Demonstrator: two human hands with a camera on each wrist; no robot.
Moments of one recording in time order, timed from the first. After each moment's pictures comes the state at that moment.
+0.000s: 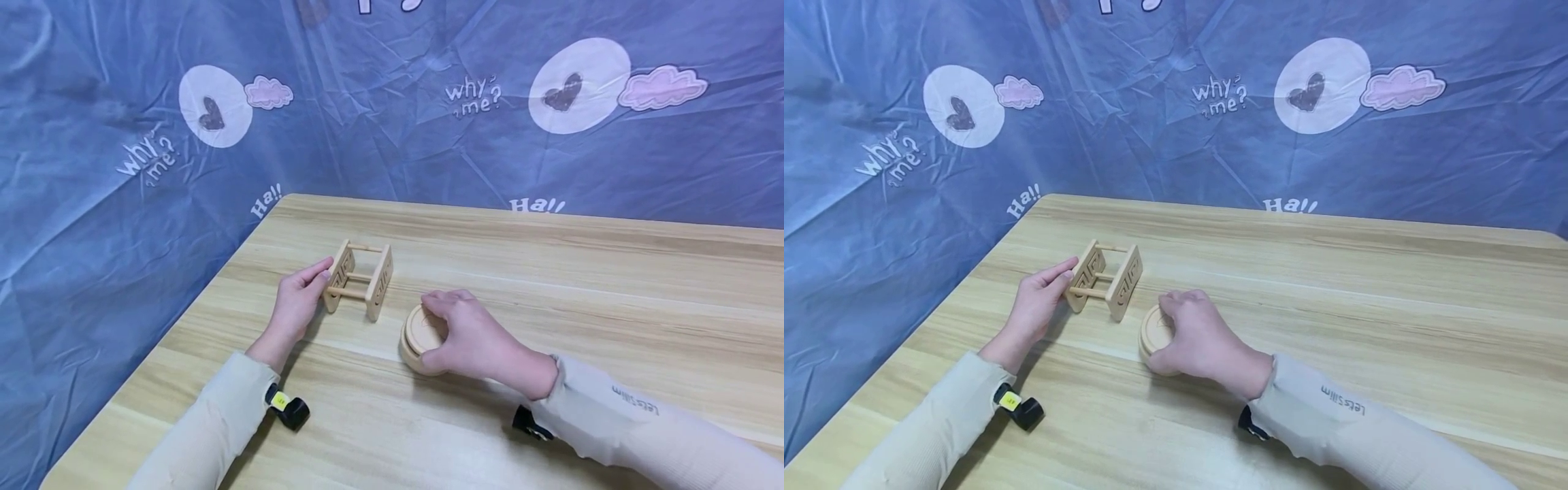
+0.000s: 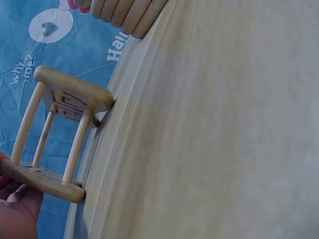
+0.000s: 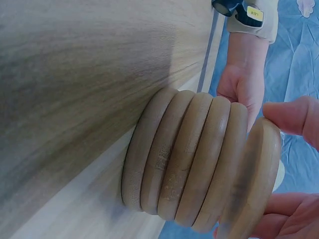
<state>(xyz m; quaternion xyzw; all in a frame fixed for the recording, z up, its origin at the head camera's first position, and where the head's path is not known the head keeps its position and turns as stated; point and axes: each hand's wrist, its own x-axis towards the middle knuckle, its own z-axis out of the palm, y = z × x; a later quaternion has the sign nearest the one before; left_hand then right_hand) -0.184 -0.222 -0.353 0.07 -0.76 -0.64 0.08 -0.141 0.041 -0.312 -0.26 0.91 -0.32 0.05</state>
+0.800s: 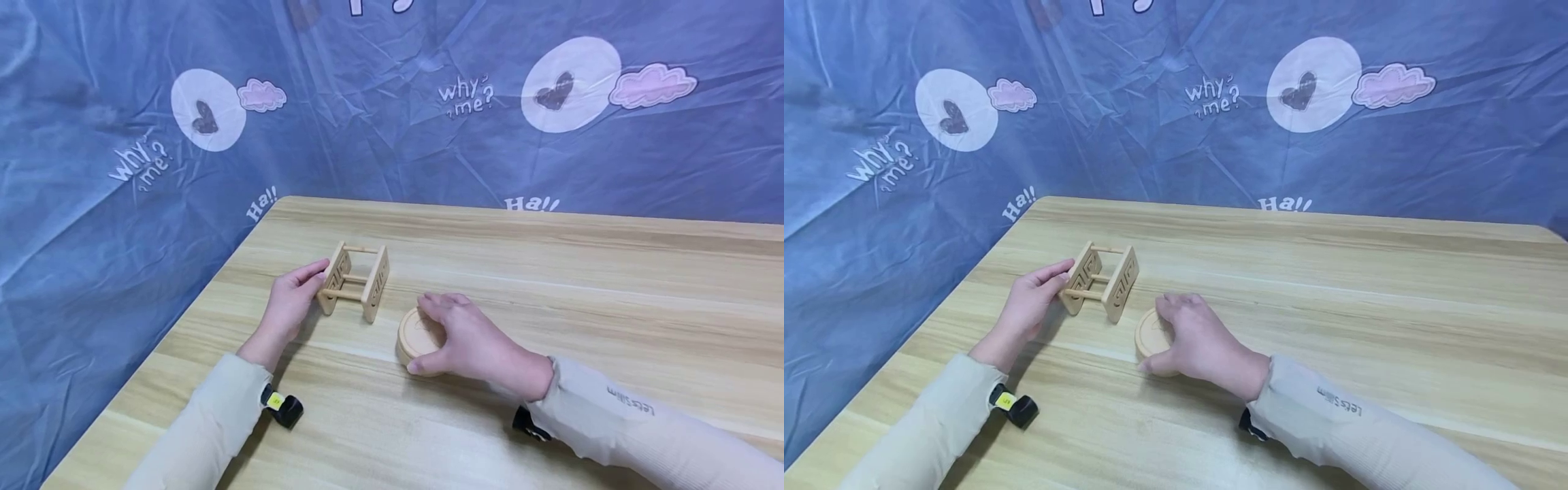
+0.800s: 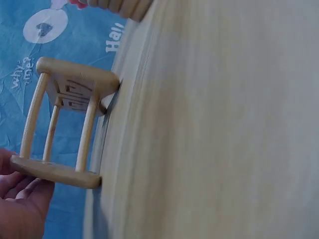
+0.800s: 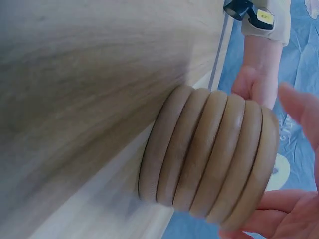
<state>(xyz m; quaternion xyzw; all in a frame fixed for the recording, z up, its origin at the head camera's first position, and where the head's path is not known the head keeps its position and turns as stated) -0.187 -0.225 -0.349 0.08 -0.77 -0.63 0.05 -0.139 0.046 -0.315 -0.24 0.92 -0.31 0.08</state>
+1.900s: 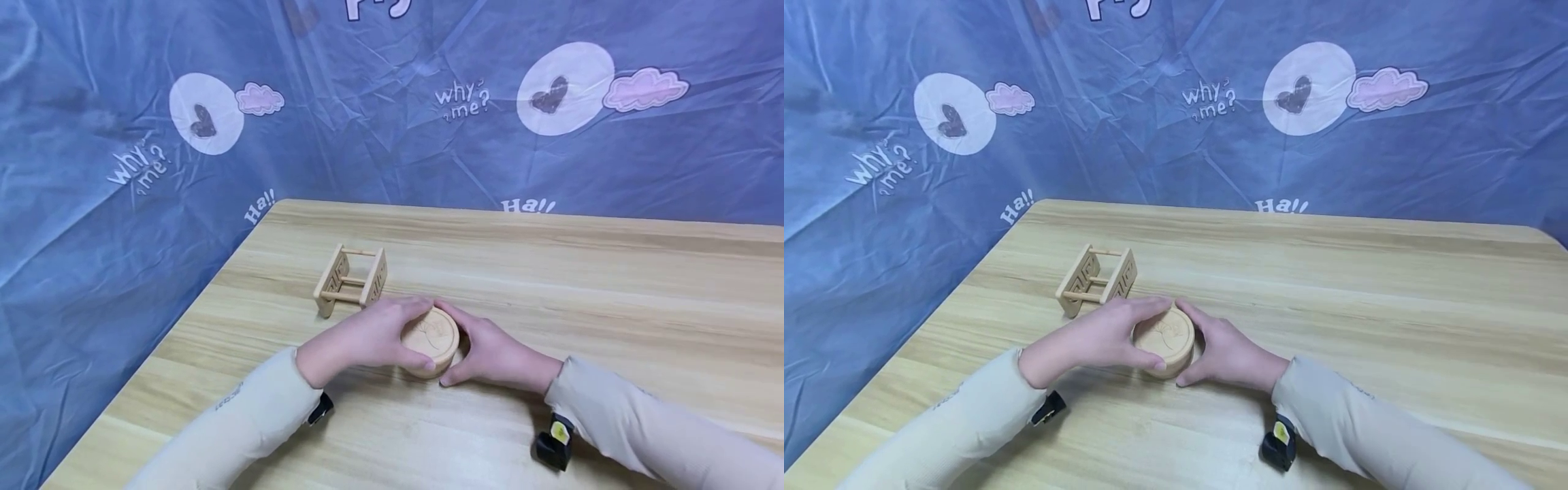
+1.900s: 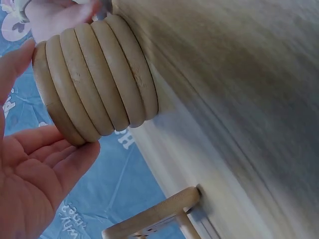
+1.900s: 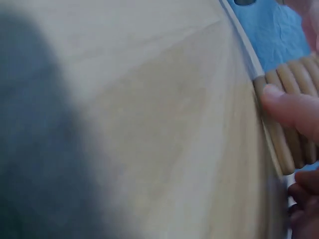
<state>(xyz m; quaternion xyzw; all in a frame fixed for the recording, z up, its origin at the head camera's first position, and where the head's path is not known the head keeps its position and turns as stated) -0.153 -0.123 -0.305 -0.34 -0.91 -0.20 -0.11 -0.160 0.082 -0.369 -0.27 0.83 -0.46 0.17</state>
